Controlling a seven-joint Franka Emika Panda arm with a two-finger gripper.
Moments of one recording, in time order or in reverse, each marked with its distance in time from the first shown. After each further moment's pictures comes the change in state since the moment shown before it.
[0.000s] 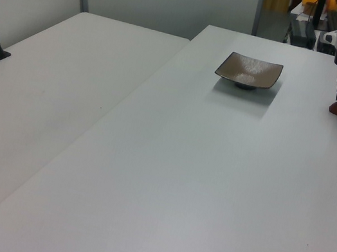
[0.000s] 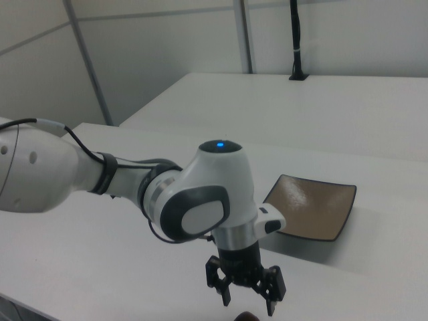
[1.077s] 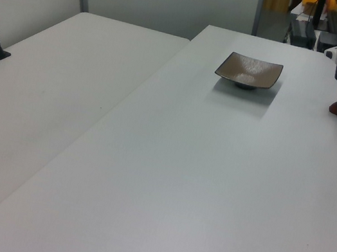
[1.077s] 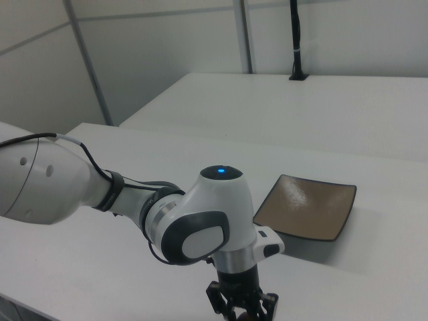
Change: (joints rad) arm -0.020 0.045 0.000 -0.079 0.000 0.101 0.000
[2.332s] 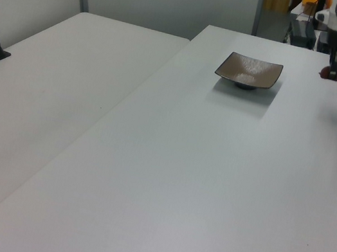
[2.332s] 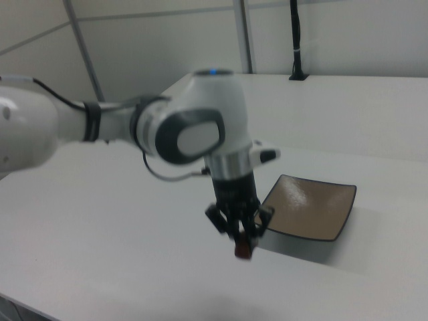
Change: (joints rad) arm 0.023 -0.060 0.091 0.307 0.009 -0.335 0.001
